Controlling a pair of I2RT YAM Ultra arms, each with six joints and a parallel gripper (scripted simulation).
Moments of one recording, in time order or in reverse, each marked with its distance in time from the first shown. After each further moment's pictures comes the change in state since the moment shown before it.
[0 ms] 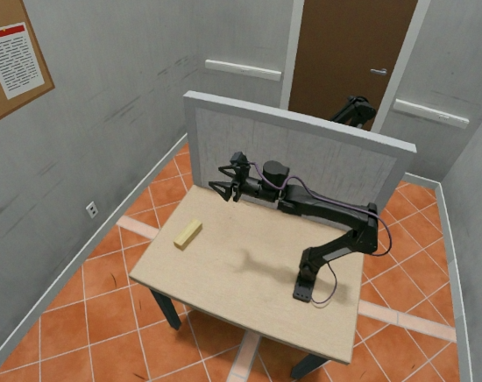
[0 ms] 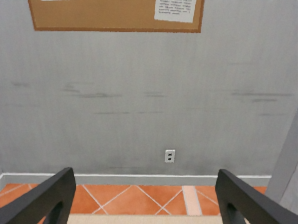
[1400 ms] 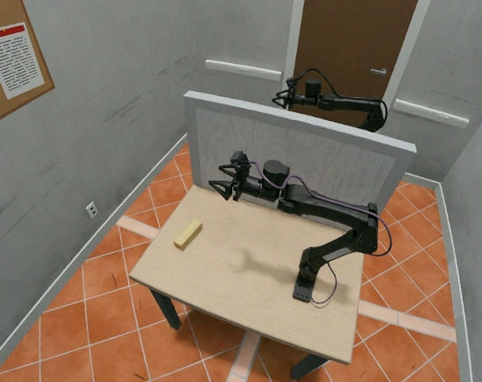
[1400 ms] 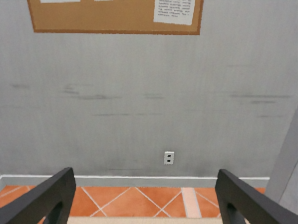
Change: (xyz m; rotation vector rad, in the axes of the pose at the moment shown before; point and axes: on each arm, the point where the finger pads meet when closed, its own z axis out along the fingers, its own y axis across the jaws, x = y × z) left arm -0.004 -0.001 0.000 0.003 -0.007 -0.002; right arm -0.273 -0.089 -0.123 -0.023 -0.582 -0.005
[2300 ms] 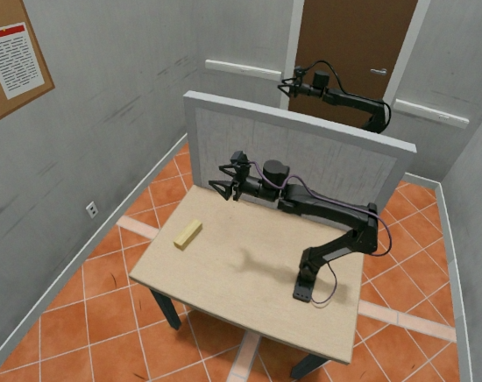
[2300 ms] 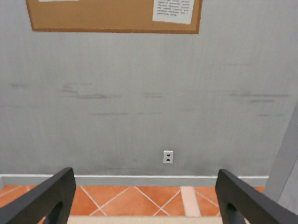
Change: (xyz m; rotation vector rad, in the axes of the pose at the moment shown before) left arm 0.001 -0.001 0.000 0.004 0.004 0.000; right arm -0.061 -0.020 -0.022 0.021 -0.140 -0.039
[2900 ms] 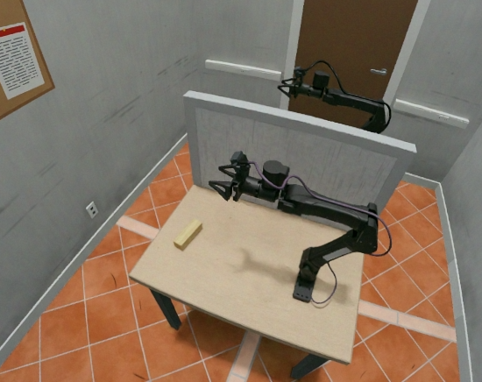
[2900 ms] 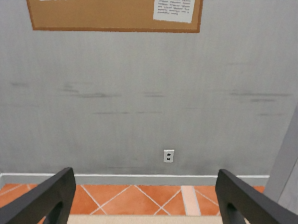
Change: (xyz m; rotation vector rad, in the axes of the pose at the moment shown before) left arm 0.001 0.001 0.000 -0.003 0.004 0.000; right arm 0.002 0.000 0.000 0.002 0.007 -0.002
